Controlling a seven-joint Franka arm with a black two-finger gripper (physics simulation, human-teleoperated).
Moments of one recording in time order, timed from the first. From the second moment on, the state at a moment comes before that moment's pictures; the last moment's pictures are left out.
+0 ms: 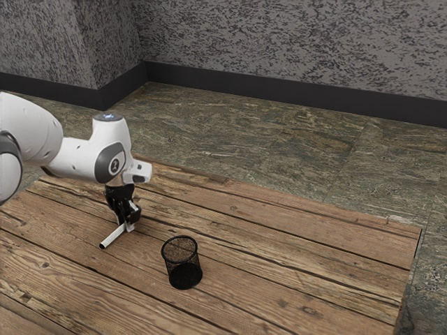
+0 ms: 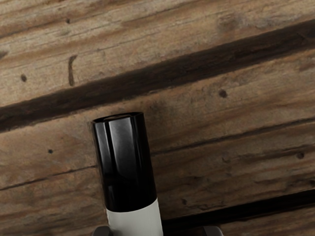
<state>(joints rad) -0.05 0.43 0.27 -1.99 -0.05 2.31 0.47</state>
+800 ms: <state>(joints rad) -0.05 0.21 0.19 -2.12 -0.09 2.57 0.46</state>
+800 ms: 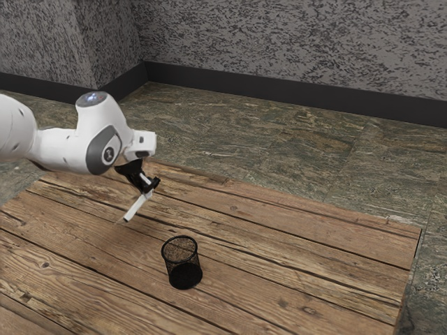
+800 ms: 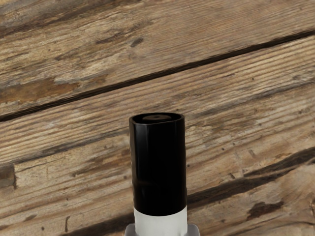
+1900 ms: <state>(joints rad) -0.05 -0.27 -0.32 -2.80 -0.43 3.34 0.51</state>
